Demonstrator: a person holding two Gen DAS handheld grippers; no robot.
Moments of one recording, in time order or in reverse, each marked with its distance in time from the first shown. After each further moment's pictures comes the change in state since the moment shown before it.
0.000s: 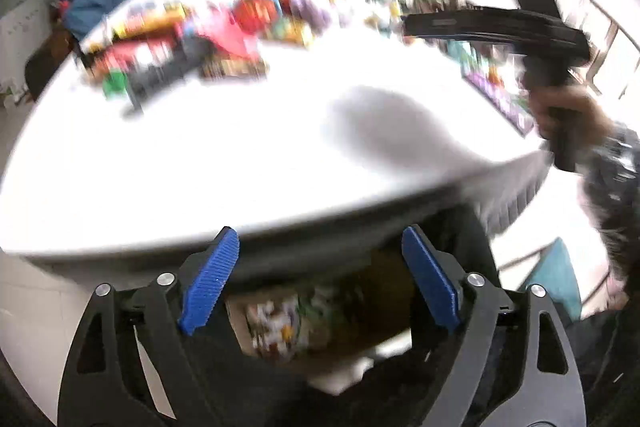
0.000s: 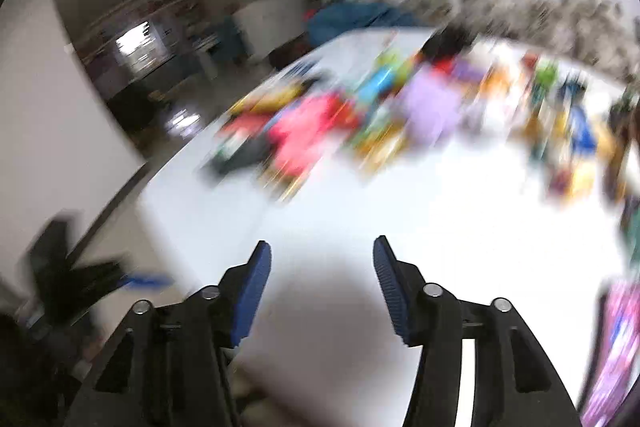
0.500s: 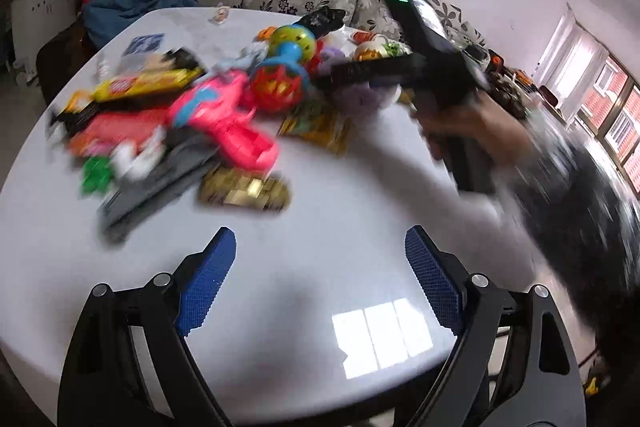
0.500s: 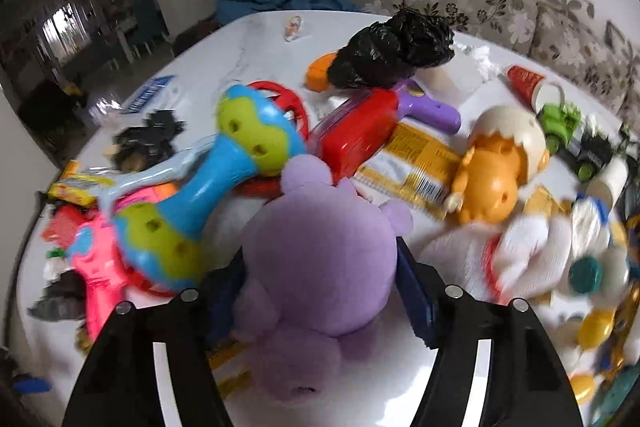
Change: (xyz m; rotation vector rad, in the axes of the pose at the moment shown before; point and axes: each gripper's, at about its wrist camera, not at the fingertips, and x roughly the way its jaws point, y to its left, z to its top) left arm 0.055 0.020 0.101 -0.125 -0.089 0.015; right arm 0.135 -0.066 0.077 0.059 0.119 -0.159
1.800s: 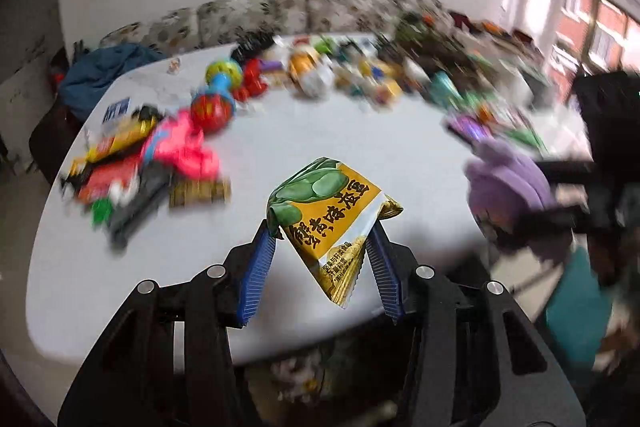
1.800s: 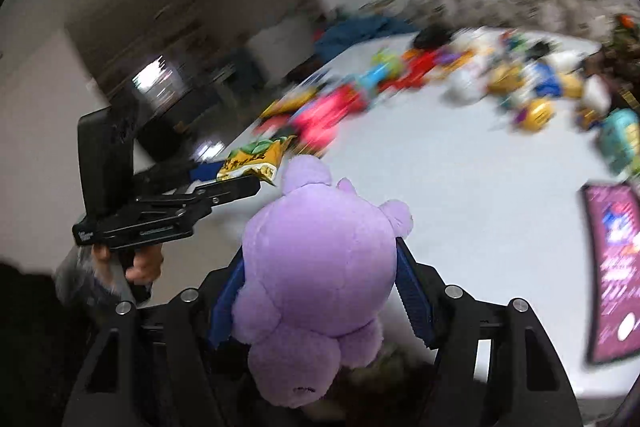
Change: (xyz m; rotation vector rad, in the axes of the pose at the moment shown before) left arm -0.077 -0.073 -0.072 0.313 0.002 0.029; right arm -0.213 0.036 -0.240 -0.009 -0.068 0.419
